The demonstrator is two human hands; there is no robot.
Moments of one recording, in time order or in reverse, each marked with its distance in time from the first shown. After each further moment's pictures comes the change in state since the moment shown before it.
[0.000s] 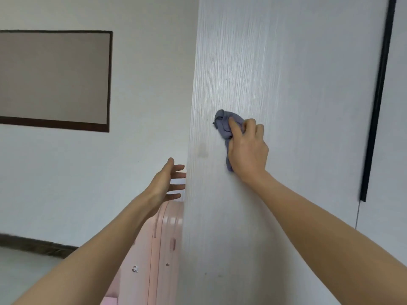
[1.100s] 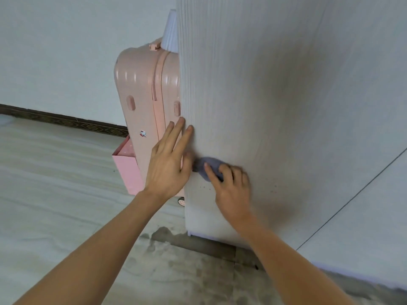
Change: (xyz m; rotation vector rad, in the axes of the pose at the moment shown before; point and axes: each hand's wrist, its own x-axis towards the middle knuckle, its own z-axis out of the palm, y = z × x) left_hand -0.090 -0.276 0.004 1.034 0.016 0.491; right_hand -0.431 -0.016 -0.003 0.083 -0.454 -0.194
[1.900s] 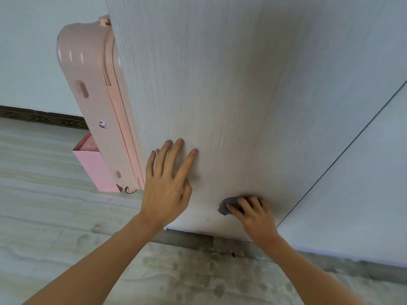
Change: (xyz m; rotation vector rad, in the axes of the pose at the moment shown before) left_hand -0.042 0.051 0.074 0.204 0.008 0.120; right_hand -0.137 0.110 -0.023 -0.029 -0.359 -0.171
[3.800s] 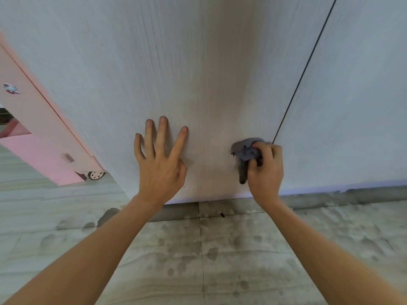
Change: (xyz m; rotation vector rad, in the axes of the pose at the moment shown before) left_hand -0.053 0.044 0.120 0.067 0.069 0.158; right_hand -0.059 0.007 0.013 0.458 0.321 0.993
